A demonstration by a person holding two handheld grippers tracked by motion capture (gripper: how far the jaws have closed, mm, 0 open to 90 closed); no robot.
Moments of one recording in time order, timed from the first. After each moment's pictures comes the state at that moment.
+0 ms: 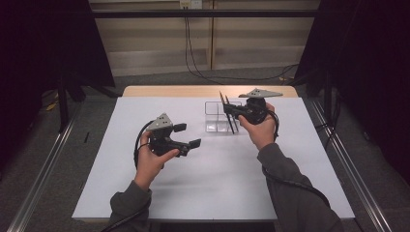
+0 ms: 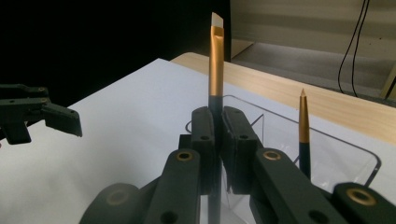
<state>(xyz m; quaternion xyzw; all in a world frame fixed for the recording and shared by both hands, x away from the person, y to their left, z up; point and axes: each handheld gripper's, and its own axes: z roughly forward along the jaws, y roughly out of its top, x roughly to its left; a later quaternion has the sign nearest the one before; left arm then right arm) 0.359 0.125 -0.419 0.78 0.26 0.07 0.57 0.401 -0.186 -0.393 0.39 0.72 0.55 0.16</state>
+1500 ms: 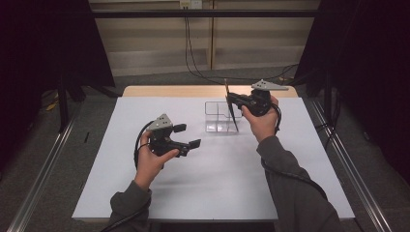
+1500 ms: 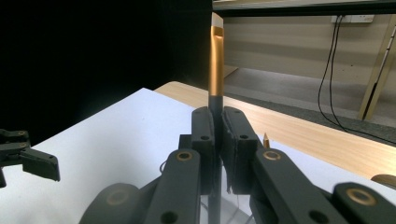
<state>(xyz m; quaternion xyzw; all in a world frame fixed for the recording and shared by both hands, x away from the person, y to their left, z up) 0.361 0.126 -0.422 0.78 0.26 0.06 0.57 0.415 -0.195 -0.380 0.40 0.69 0.57 0.20</state>
